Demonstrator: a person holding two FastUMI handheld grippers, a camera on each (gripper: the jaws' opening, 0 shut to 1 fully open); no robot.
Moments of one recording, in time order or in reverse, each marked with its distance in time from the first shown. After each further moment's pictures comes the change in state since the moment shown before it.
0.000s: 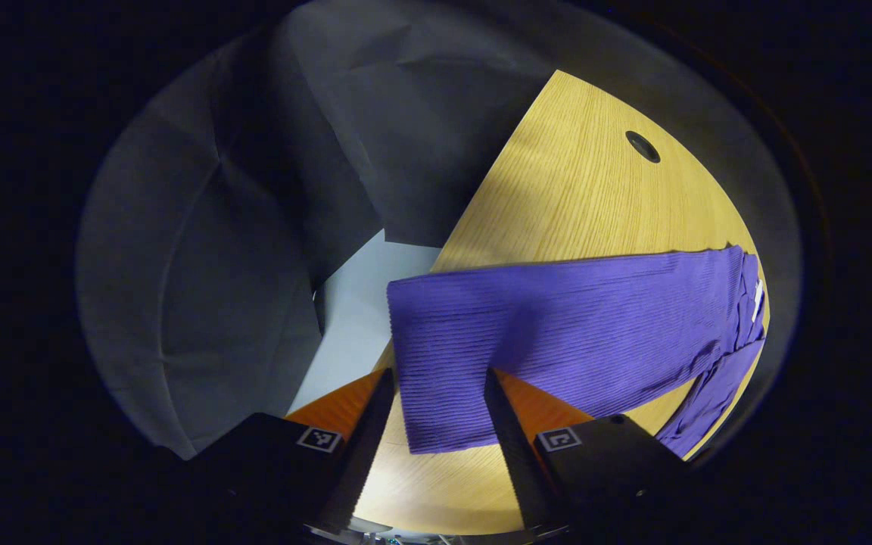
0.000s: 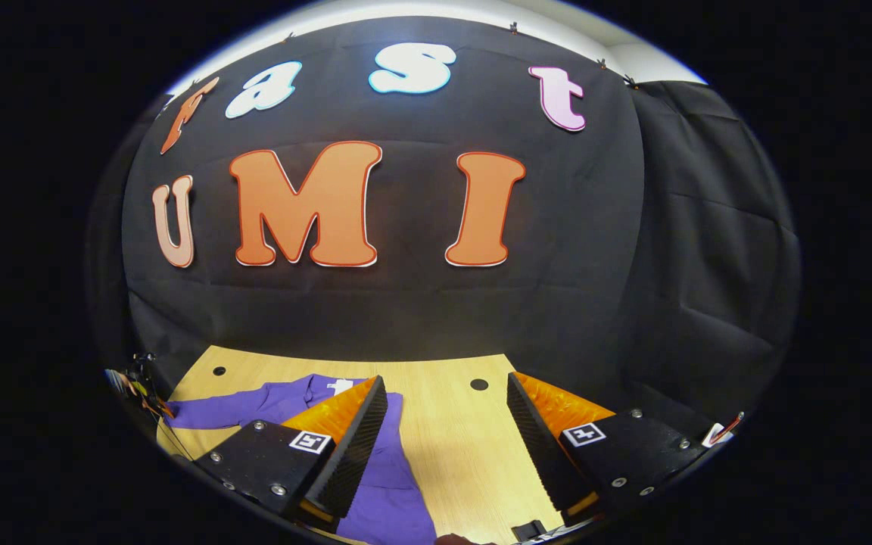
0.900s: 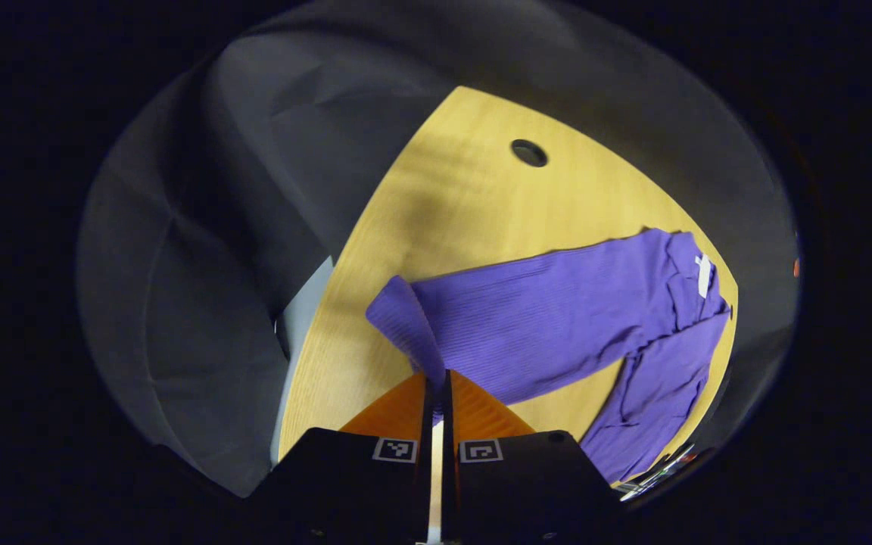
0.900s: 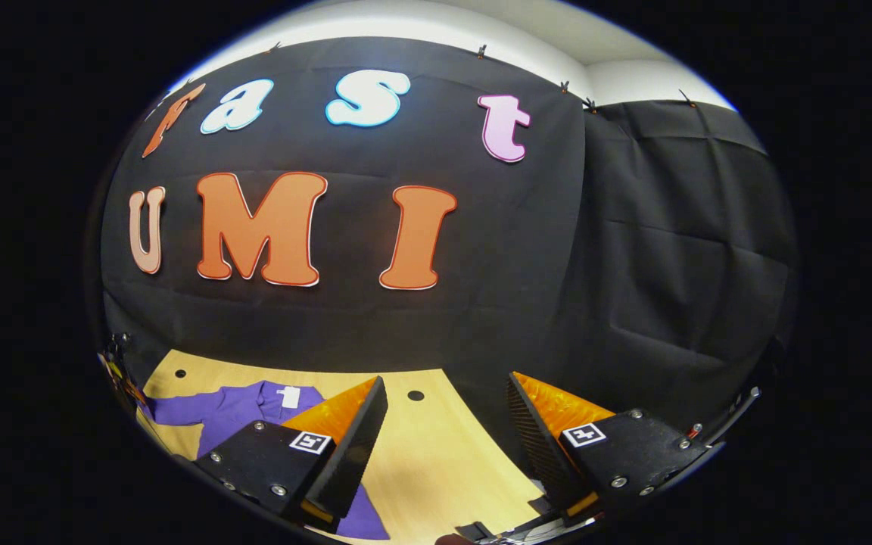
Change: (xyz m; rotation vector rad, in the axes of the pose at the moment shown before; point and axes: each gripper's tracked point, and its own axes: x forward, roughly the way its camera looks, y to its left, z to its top) left arm -0.075 -0.101 0.017 0.190 -0.100 -0.170; right arm -0.067 -0.090 0.034 -0.039 -0.080 -0.186
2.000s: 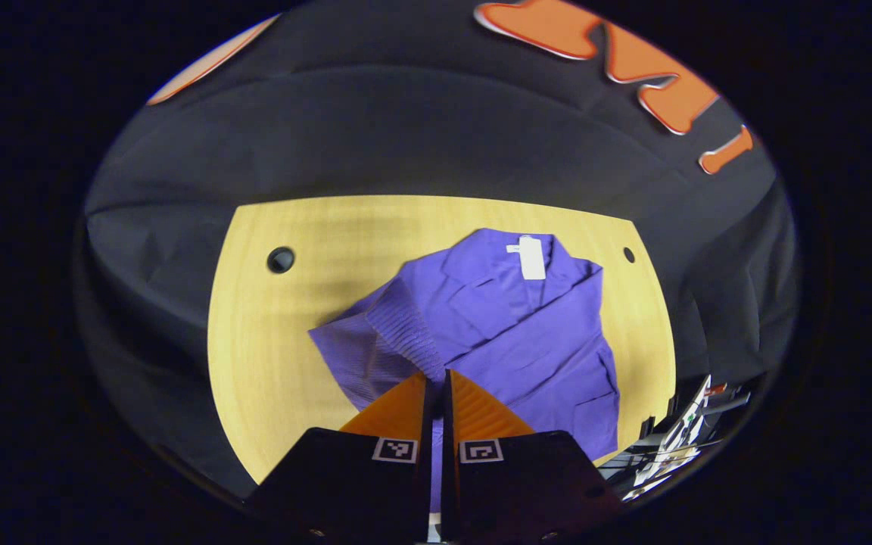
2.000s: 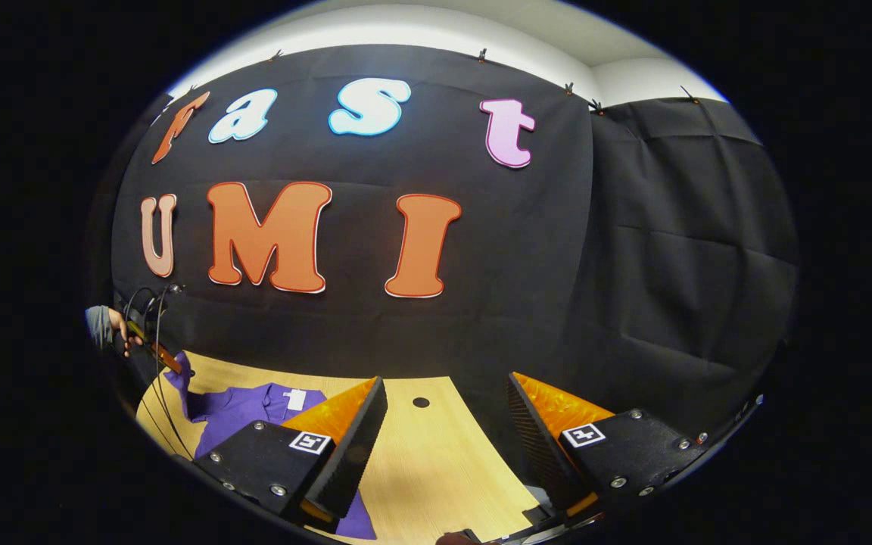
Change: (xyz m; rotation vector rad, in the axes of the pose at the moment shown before) left arm -0.115 -0.298 0.044 0.420 -0.102 -0.214; right arm 0.014 -0.016 -0.004 0.013 -0.020 0.089
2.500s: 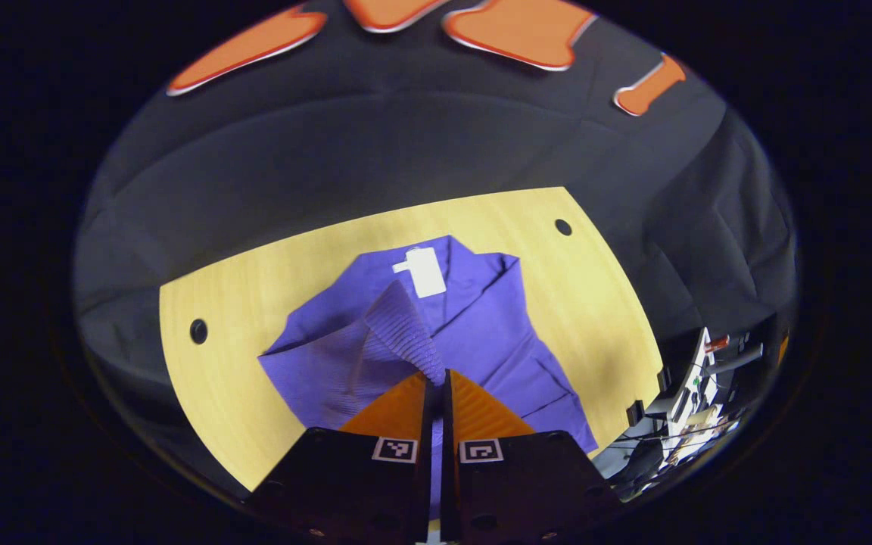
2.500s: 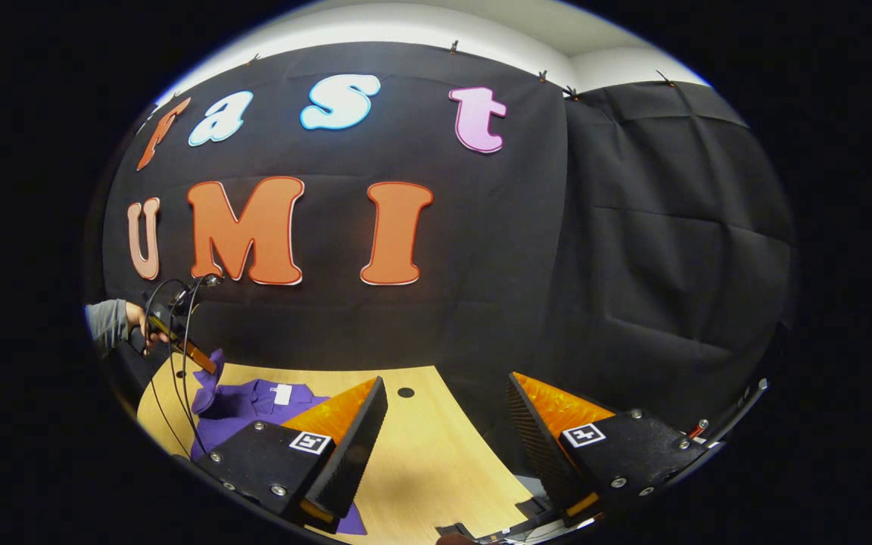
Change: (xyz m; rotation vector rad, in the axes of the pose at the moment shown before) left arm 0.041 -0.174 0.045 0.239 0.036 -0.105; right arm 0.003 -0.035 -0.025 0.042 0.030 -0.062
